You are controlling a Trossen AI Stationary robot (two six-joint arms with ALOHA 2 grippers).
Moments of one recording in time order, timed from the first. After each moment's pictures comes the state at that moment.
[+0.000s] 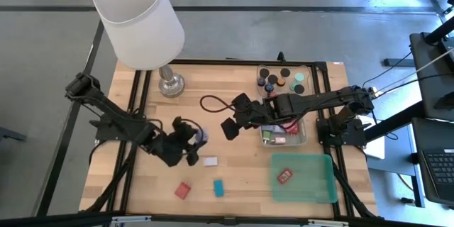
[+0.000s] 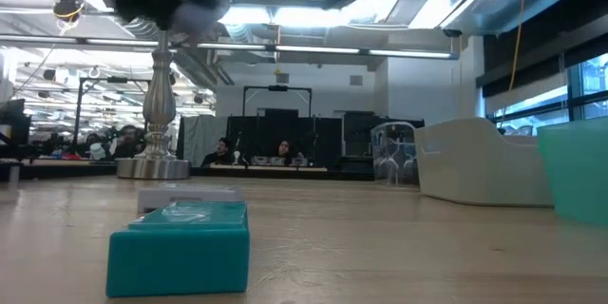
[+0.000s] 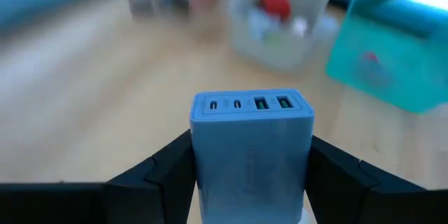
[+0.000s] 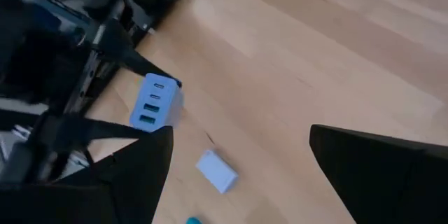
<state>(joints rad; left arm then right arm) -0.56 1.32 0.88 -0.38 -0.79 -0.83 0.20 1.74 1.66 -0.78 0.27 1.01</state>
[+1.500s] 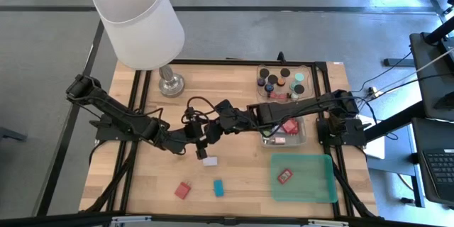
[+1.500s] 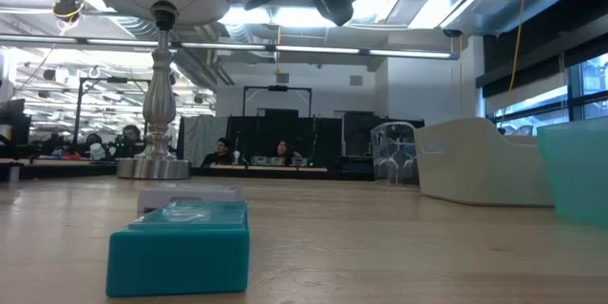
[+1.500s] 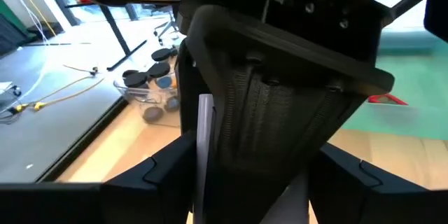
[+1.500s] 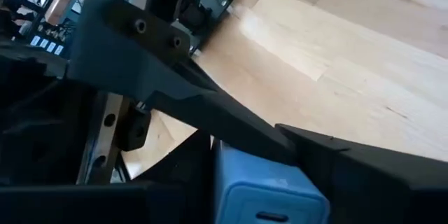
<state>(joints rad) -0.45 1.34 0.88 0.02 -0.82 -0.18 0.22 1.90 1.66 -0.44 0.23 1.02</state>
